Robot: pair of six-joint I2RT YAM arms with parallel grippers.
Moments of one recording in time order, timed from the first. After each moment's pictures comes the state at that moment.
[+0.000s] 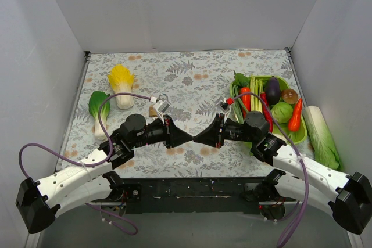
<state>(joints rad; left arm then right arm) -0.86 0.83 0.58 0.10 0.38 -0.73 0.78 0.90 0.48 0.36 -0.66 0.61</state>
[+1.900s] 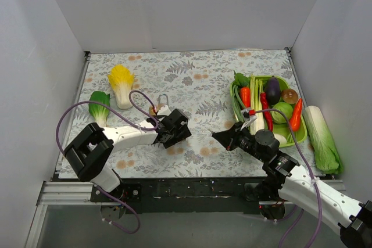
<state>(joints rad) -0.89 1.54 0.84 -0.39 -0.25 -1.26 0.79 0.54 0.25 0.12 -0.10 0.64</state>
